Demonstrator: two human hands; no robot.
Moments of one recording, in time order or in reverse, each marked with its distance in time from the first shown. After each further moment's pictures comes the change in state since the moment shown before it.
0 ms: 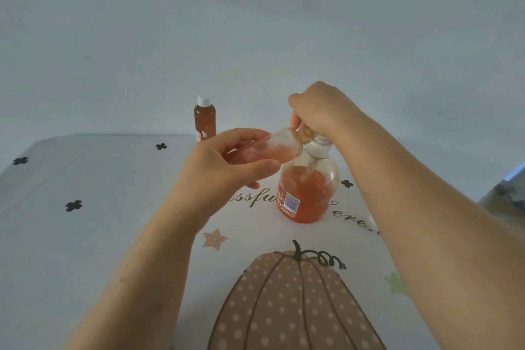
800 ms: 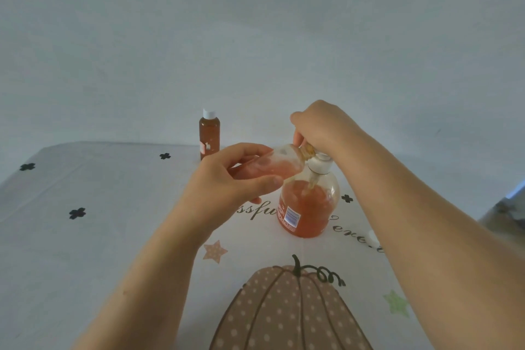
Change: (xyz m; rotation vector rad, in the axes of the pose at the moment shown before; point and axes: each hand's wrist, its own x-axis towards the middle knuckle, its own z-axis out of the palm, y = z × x) left_hand 0.001 0.000 0.001 -0.004 -0.020 -0.015; right_hand 0.003 -0.001 0.001 -0.036 -0.007 0.012
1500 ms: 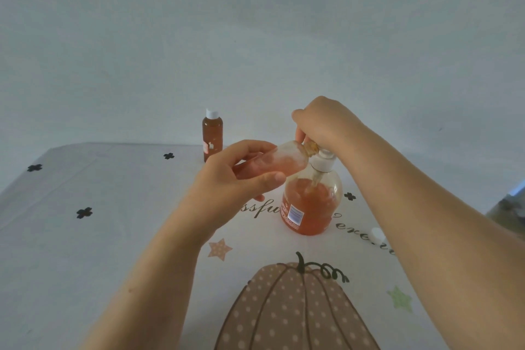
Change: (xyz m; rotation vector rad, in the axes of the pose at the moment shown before) left_hand -0.004 0.003 -0.002 0.015 -0.042 0.033; right_hand -0.006 -0.004 -0.005 -0.015 -0.023 -0.022
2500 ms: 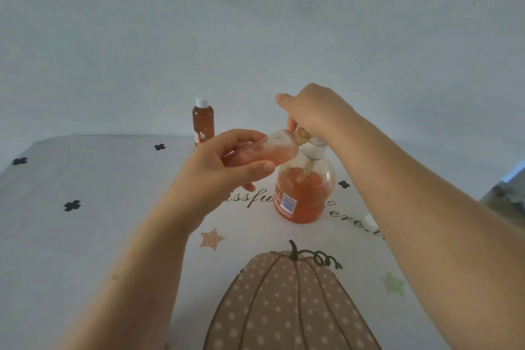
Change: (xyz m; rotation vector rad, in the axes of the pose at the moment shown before) left_hand 0.004 -0.006 -0.002 -0.002 -0.031 0.008; right_hand 0.005 0.008 0.003 -0.022 0.036 -0.071
